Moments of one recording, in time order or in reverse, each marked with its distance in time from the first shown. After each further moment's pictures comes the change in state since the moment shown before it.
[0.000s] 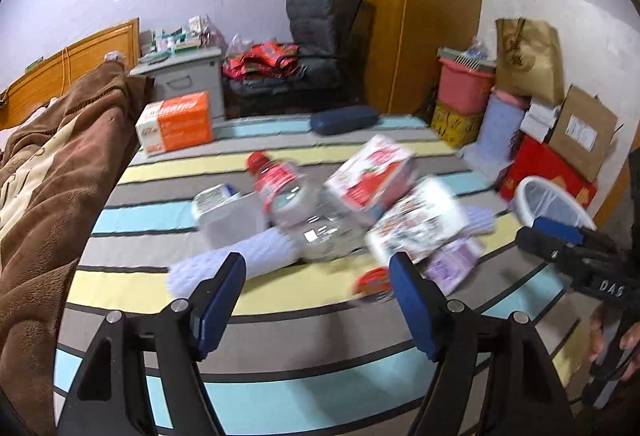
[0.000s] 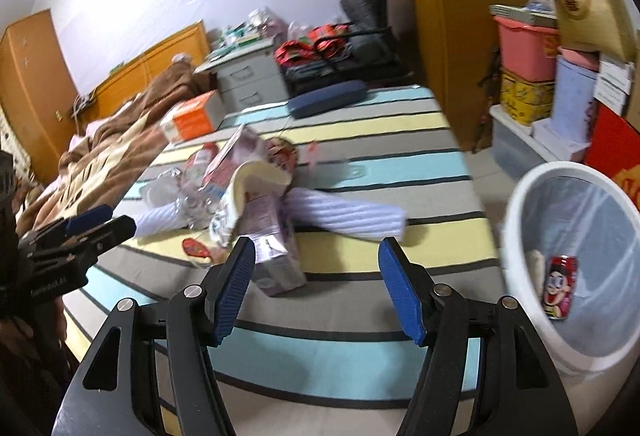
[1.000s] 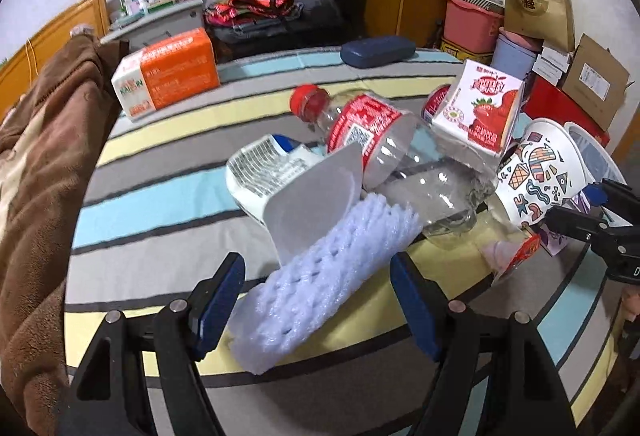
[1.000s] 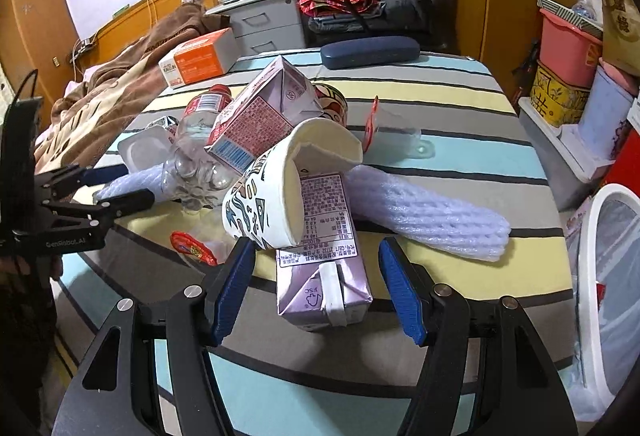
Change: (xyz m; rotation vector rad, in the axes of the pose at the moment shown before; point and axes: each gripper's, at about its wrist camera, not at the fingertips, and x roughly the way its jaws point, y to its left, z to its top) left arm 0.077 0.062 0.003 0.101 0.203 -0.053; right arm 0.051 0.031 0.005 -0.096 0.161 -0.019
